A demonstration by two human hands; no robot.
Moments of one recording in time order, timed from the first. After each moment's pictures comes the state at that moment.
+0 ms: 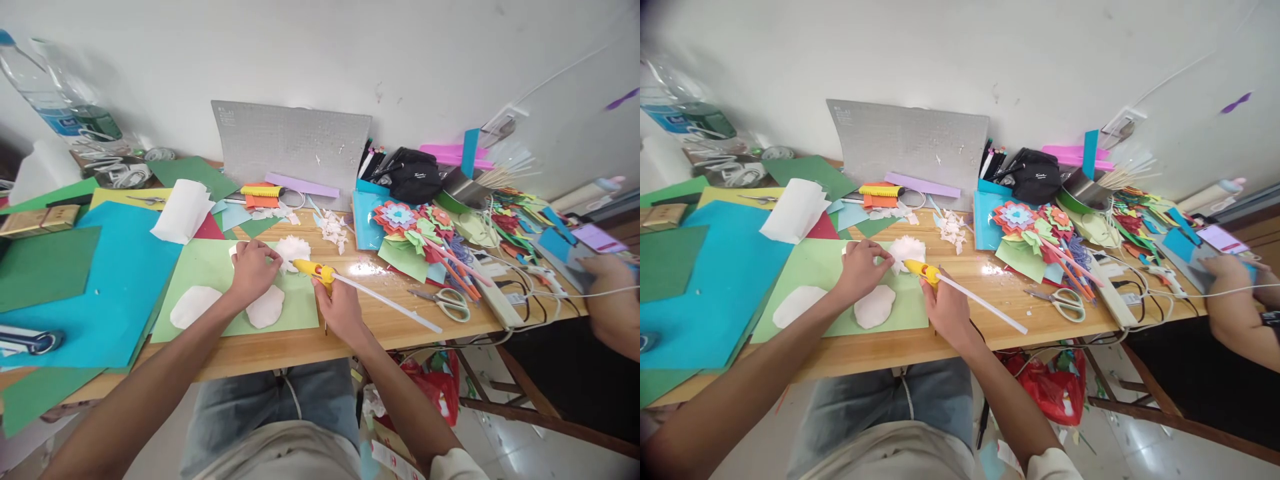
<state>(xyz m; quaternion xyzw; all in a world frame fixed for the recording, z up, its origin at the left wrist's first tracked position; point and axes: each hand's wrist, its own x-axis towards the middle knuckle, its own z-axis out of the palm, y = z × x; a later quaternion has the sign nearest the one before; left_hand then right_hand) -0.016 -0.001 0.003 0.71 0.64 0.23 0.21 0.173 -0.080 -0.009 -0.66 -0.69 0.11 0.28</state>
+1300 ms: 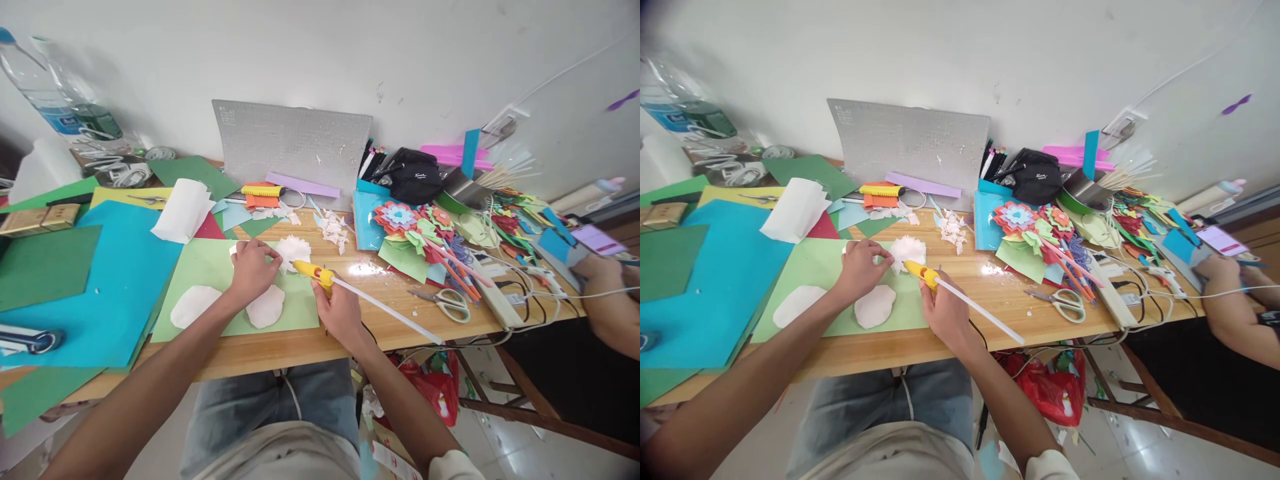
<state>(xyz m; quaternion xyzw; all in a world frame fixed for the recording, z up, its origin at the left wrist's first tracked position) -0.017 0.000 0.005 0.70 0.64 0.23 0.22 0.168 -0.085 -0.005 -0.66 -0.69 0.09 0.29</state>
